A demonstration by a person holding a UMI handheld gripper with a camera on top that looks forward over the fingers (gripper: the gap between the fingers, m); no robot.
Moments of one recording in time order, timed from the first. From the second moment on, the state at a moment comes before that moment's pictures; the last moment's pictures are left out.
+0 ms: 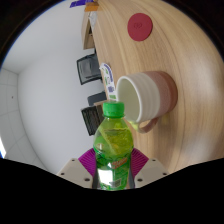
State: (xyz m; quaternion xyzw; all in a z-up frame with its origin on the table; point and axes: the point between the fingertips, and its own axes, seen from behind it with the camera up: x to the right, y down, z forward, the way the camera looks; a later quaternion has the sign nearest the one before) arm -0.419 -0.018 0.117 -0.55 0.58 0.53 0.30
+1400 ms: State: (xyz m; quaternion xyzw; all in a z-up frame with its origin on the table) arm -0.146 -0.009 0.079 -0.81 0.05 -0.01 0.58
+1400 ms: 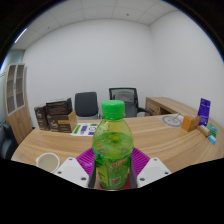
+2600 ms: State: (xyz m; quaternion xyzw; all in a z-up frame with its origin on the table) arm -0.199 -0.230 0.203 -0.86 0.08 -0.05 0.51
